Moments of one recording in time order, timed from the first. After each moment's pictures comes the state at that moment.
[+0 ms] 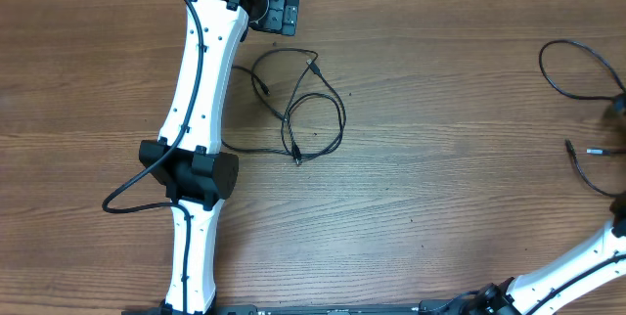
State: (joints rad) left arm -0.28 2.38 2.77 -1.49 -0.11 -0.12; right arm -0.87 2.25 1.62 -0.43 -0.28 0.27
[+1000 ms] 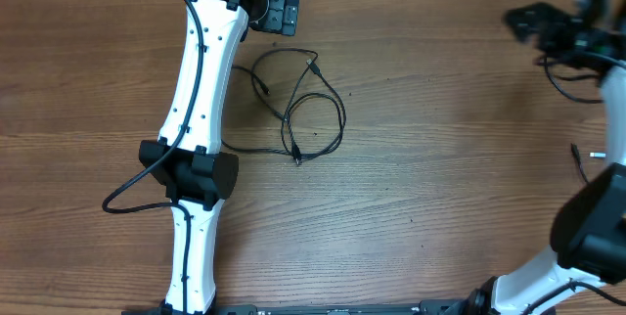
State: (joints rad) left arm -0.28 2.38 2.77 -1.49 -0.11 -0.12; right arm -0.35 1.87 1.61 -0.60 -0.67 0.14
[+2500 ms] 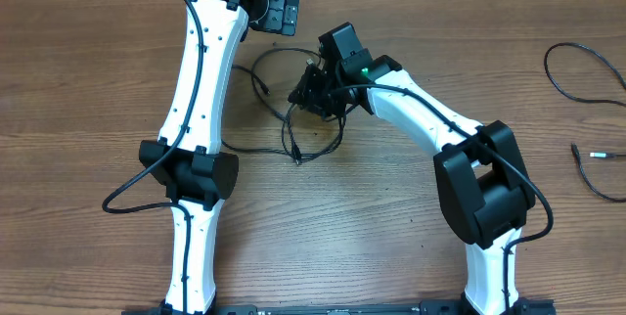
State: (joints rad) left arm -0.28 2.38 2.77 -1.49 -0.11 -0.12; right arm 0.51 2.12 1.61 -0.51 -0.46 0.88
